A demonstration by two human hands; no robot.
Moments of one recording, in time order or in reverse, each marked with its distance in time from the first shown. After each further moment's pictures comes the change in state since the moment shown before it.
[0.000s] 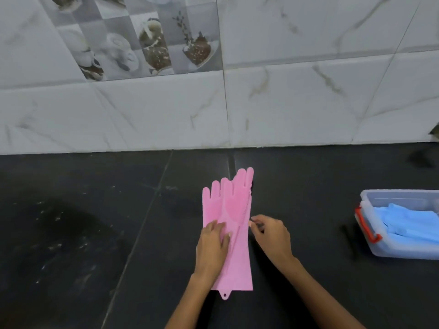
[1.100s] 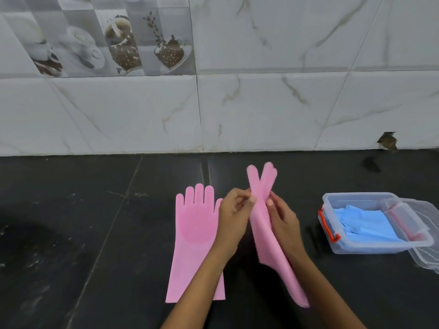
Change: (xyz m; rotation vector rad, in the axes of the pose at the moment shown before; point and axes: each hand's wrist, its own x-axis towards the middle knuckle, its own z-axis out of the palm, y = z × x) left_hand 0.030 0.136 0.001 -1.067 -0.088 0.056; right_hand 0.002 0.020 -0.085 0.619 0.149 0.121
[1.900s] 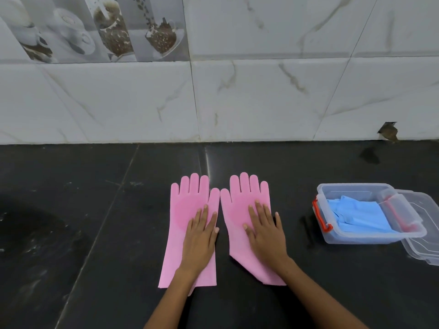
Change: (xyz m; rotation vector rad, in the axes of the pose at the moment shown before) left_hand -0.025 -0.115 -0.079 1.327 -0.131 0.109; right_hand 0.000 0.091 0.006 -1.201 -0.237 -0.253
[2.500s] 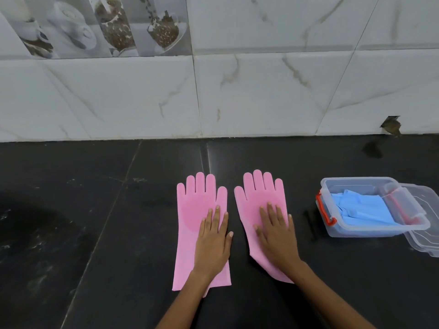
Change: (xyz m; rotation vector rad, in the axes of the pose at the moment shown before) left_hand -0.016 0.019 0.011 0.059 0.016 0.050; right_hand -0.022 0.004 -0.009 -0.014 -0.060 0.069
